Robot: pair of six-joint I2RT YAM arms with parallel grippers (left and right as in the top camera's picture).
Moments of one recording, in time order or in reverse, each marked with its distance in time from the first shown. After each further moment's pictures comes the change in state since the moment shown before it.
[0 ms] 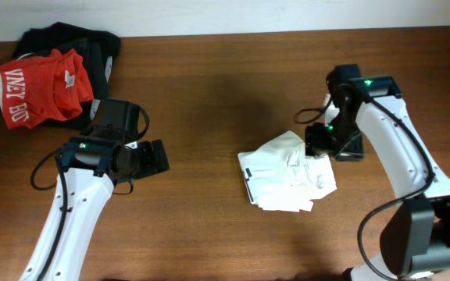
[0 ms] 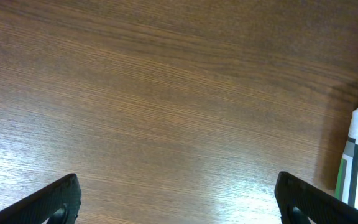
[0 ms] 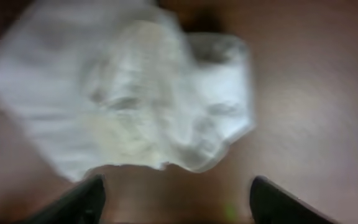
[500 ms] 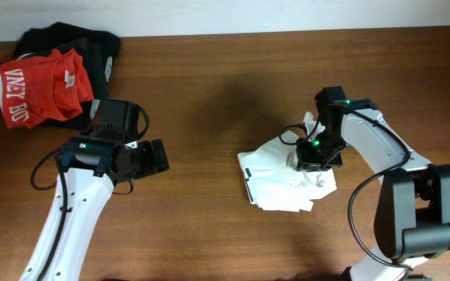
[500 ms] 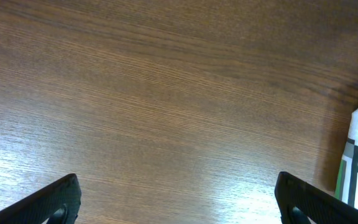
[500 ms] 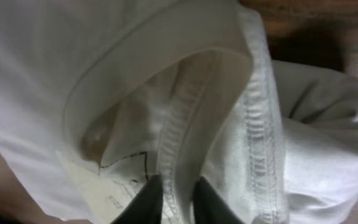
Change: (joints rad) left arm 0.000 0.000 0.000 0.003 -0.002 0.000; right arm 0.000 0.088 -0.235 0.289 -0.136 -0.100
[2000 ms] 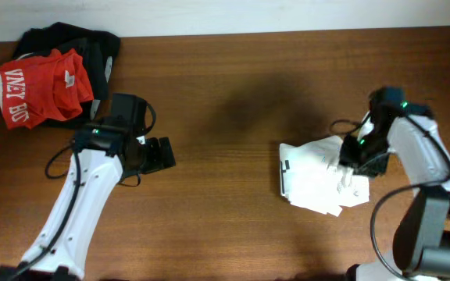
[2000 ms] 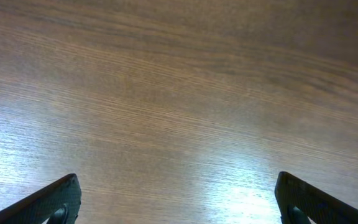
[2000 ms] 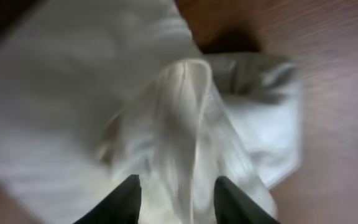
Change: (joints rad) left arm 0.000 0.125 -0.001 0.048 0.056 0.000; right arm -0.263 -0.106 -0.050 -0.041 0.154 0.158
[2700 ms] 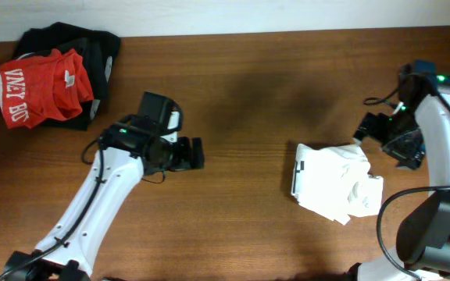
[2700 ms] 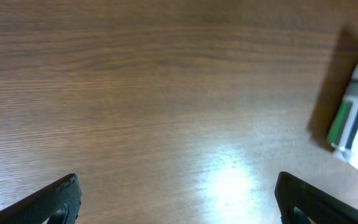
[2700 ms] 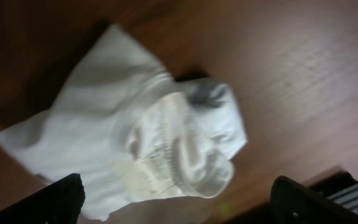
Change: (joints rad) left arm -0.156 0.033 0.000 0.119 0.190 0.060; right arm -0.114 0.030 0.346 -0.308 0.157 0.158
